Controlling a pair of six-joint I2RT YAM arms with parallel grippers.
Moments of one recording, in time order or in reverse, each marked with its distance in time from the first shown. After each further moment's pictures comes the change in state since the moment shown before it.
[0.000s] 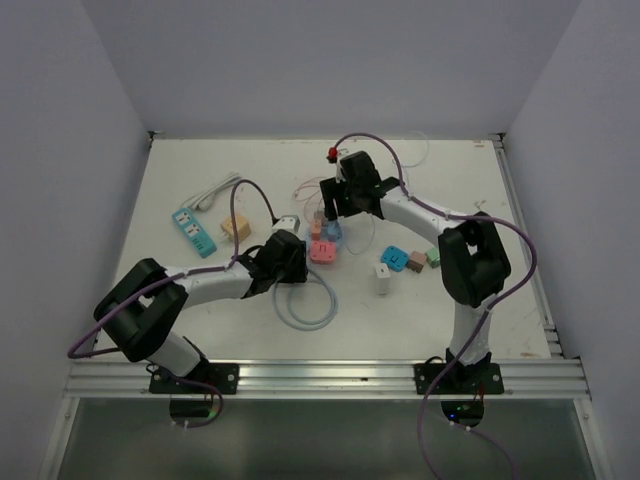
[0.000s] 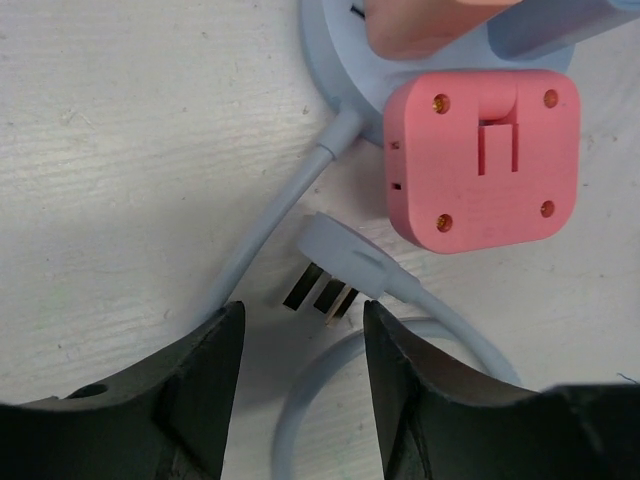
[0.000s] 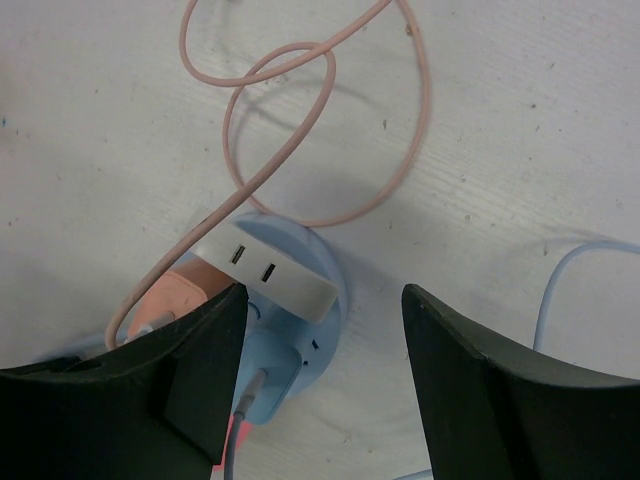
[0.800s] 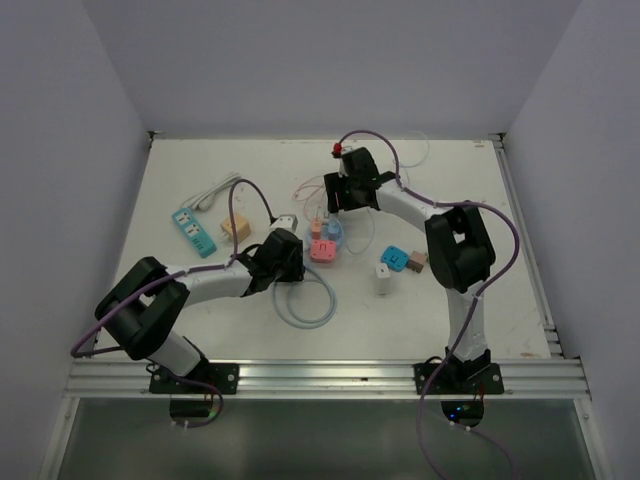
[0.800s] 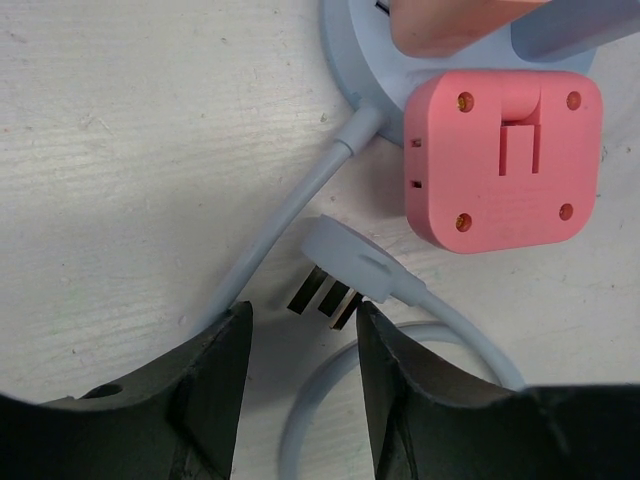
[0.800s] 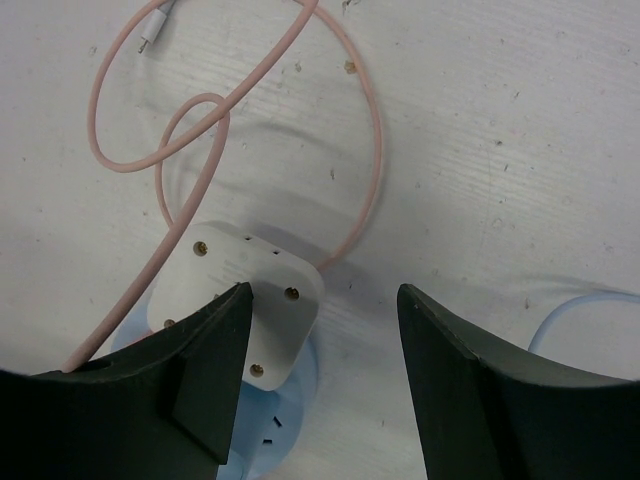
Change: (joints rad) left arm 0.023 0.021 0.000 -0.002 0.008 0.004; right arm -0.053 0.151 0.114 0.009 0.002 0.042
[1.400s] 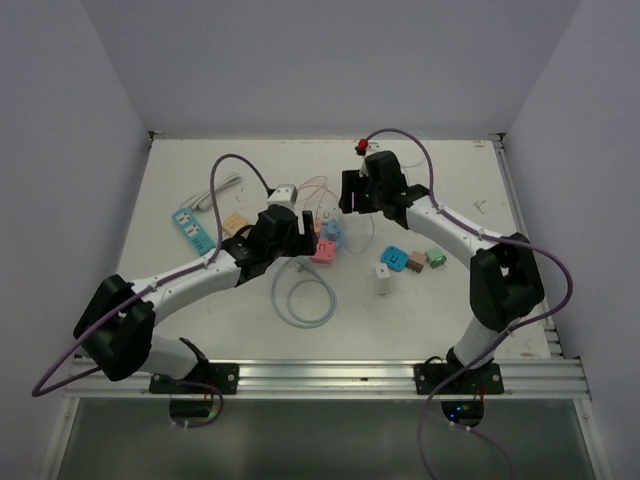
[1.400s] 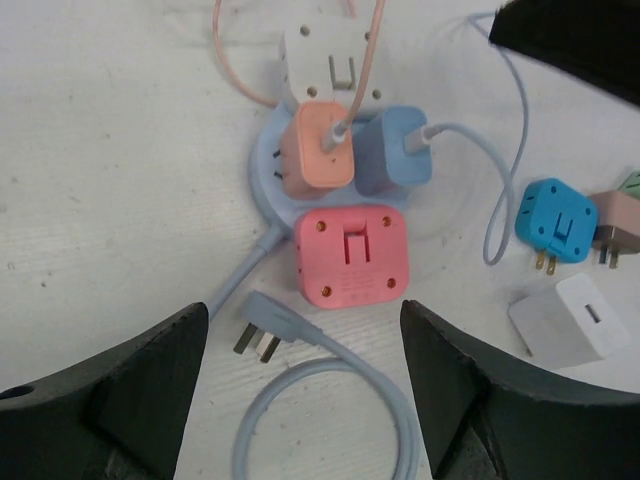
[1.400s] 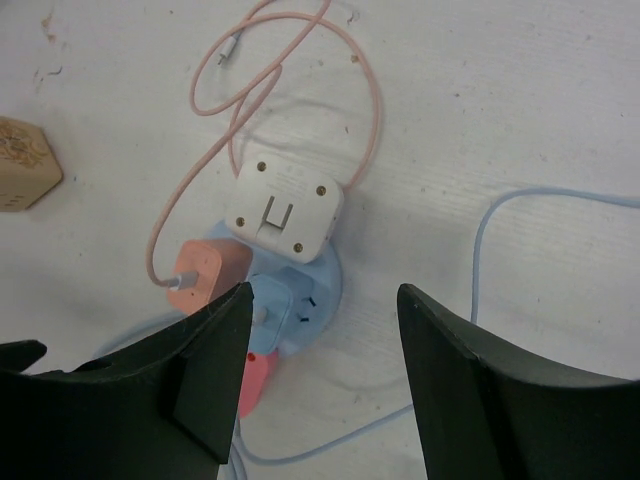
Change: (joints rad) left arm 0.001 -0.159 0.125 -0.095 -0.023 0.023; right arm -0.001 -0.327 -0.235 0.048 0.013 0.082
